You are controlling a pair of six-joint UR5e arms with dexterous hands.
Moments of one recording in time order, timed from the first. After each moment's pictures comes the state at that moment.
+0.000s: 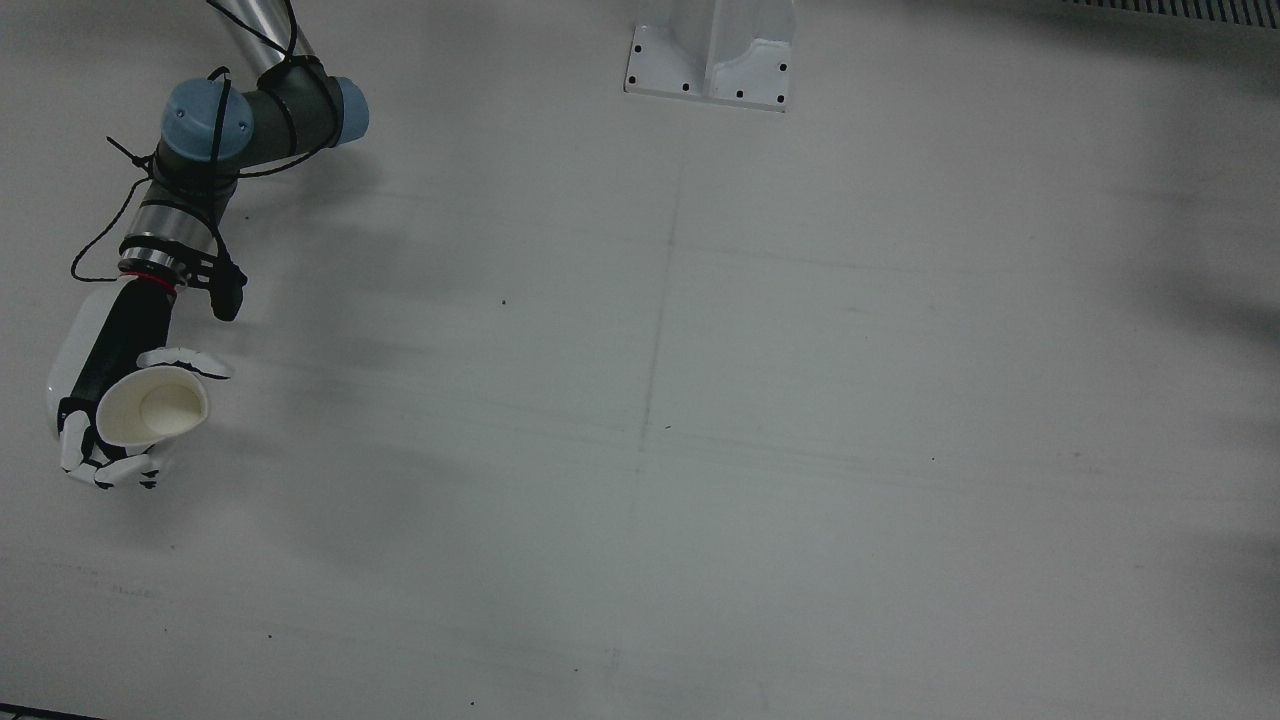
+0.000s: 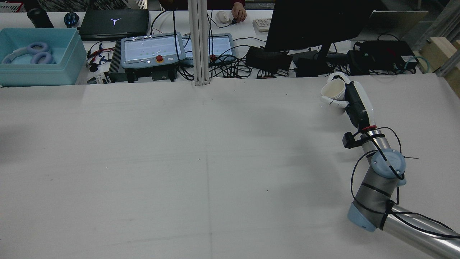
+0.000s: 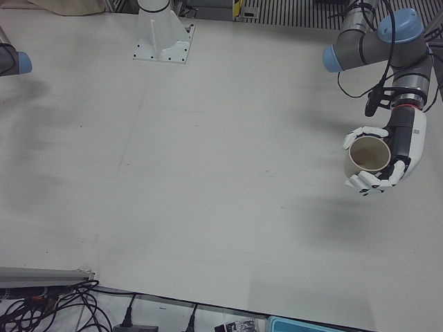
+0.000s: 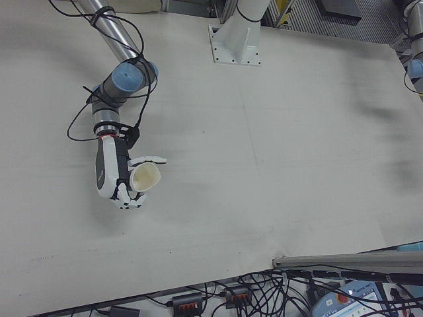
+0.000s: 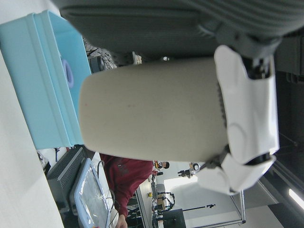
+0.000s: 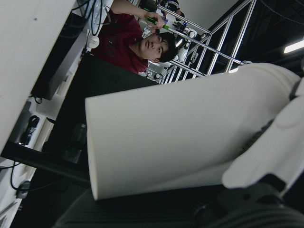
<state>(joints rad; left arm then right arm) -1.31 -1.47 -1.74 -0.10 1.51 0.22 0.79 -1.28 1.44 -3.00 -0.75 -0.57</state>
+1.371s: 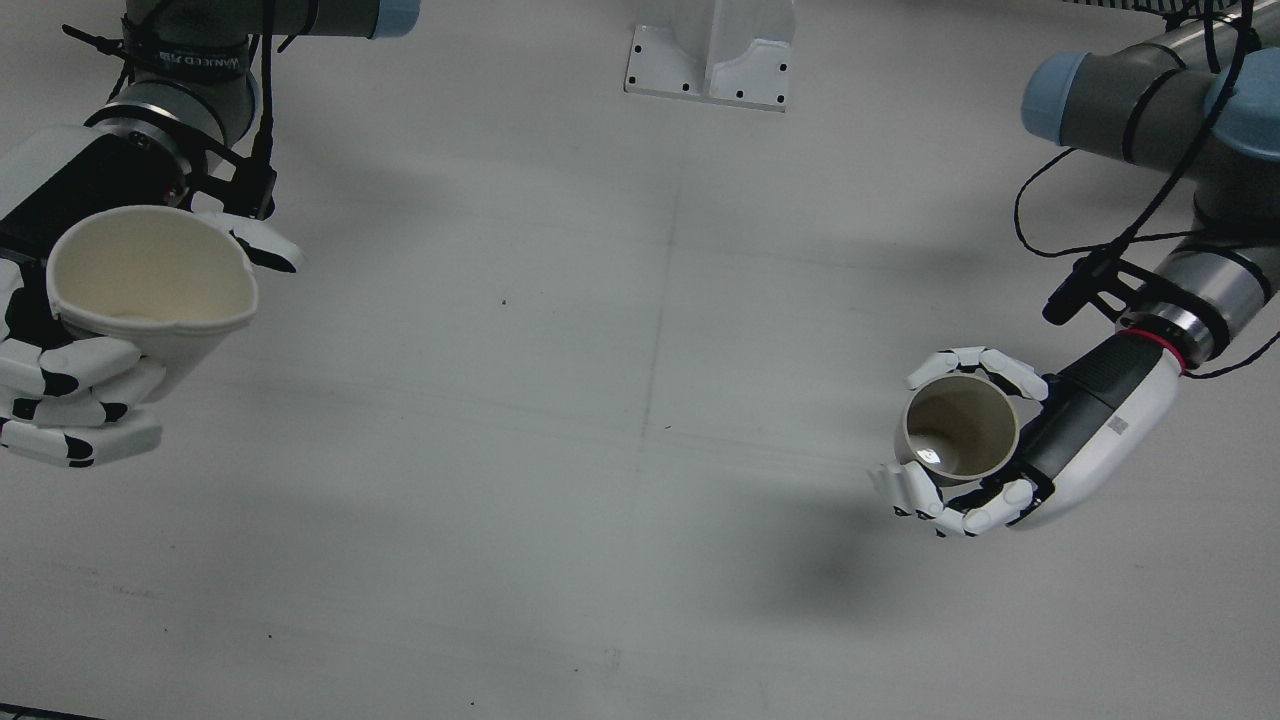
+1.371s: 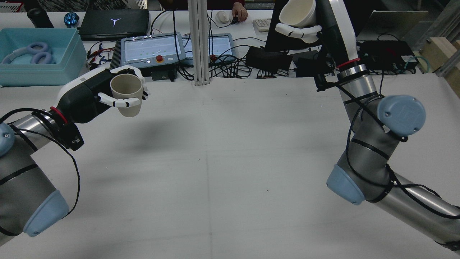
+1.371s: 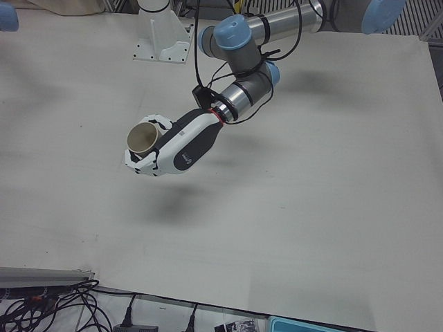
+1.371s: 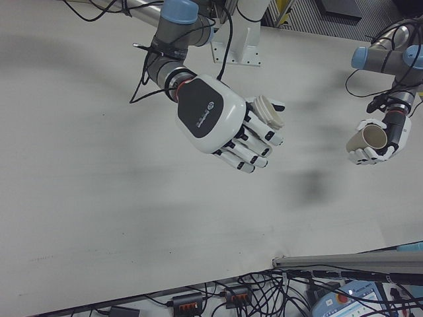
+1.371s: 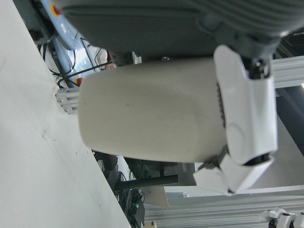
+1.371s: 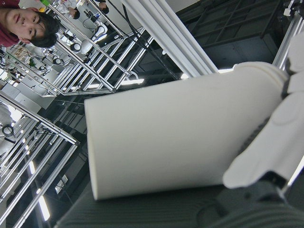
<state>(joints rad) -0.83 -2.05 -1.81 0.35 1.43 0.32 0.90 -1.09 1.85 -3.10 -0.87 -1.12</state>
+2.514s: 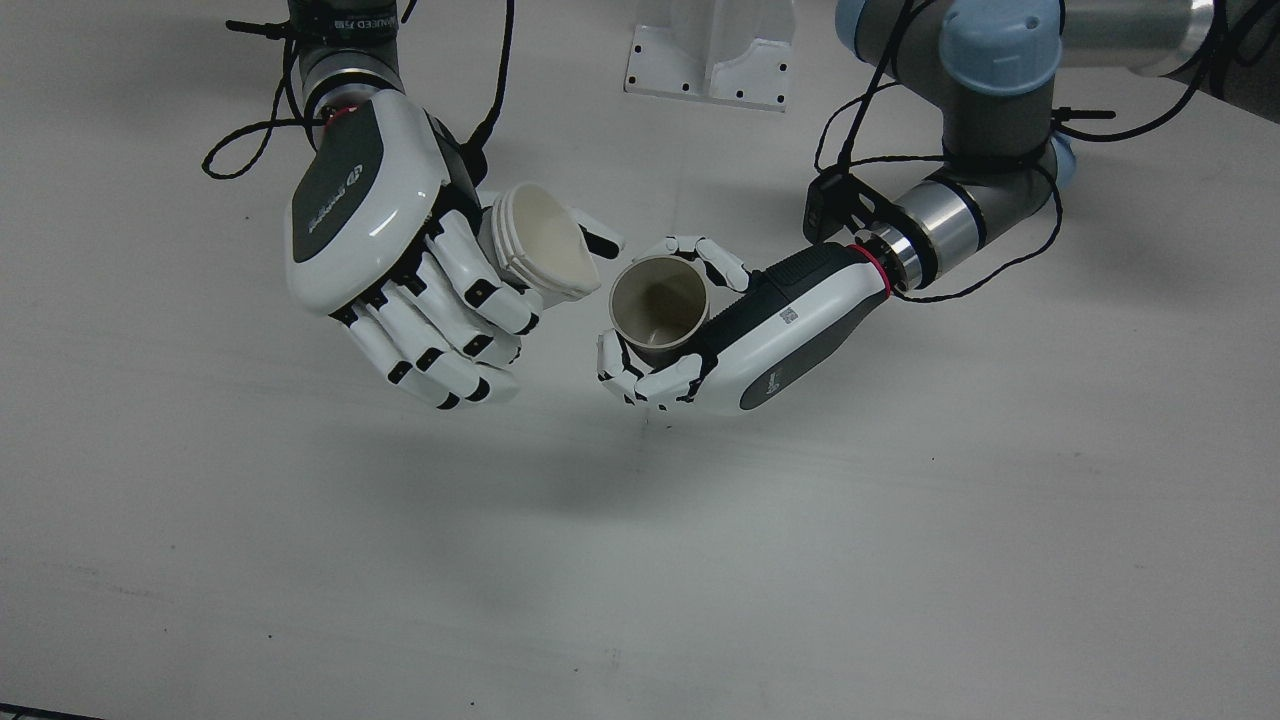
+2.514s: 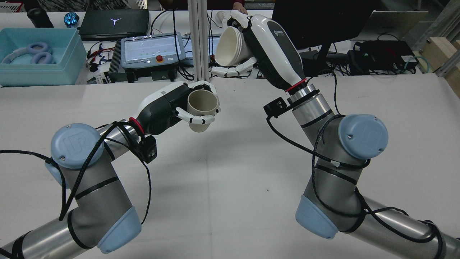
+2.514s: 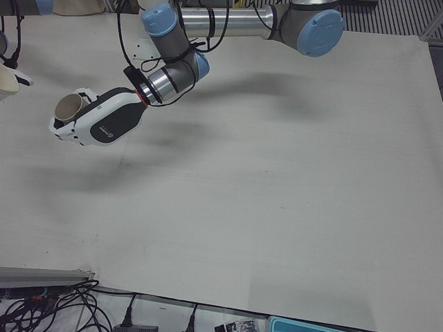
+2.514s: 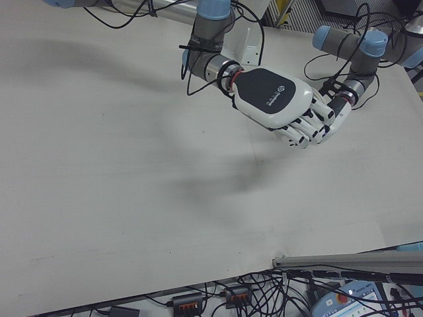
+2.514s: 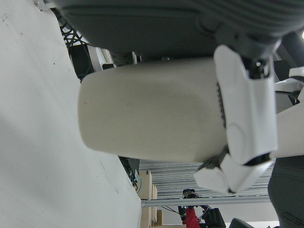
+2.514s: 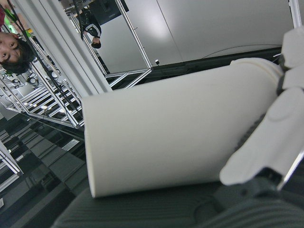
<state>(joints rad) -0.66 -2.31 -1.72 0.44 1.39 0.39 0.74 -0.97 1.89 -3.16 -0.99 -1.52</state>
